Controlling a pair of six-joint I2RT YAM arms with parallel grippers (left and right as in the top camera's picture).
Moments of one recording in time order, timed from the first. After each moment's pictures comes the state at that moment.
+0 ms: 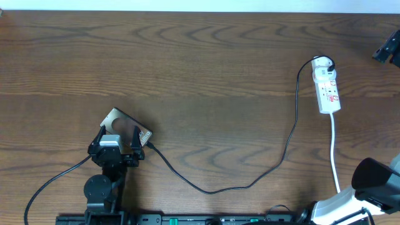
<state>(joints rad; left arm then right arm) -0.01 0.01 0.02 -0.11 0.02 -0.04 -0.46 1.83 2.32 -1.60 -0.13 0.18</state>
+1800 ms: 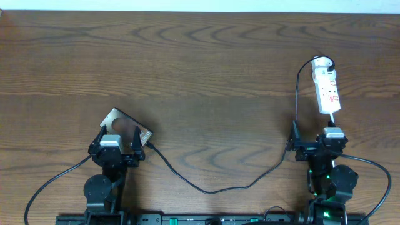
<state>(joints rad) -0.01 0.01 0.02 -0.11 0.04 -0.04 -0.16 0.35 0.01 0.20 -0.19 -0.01</state>
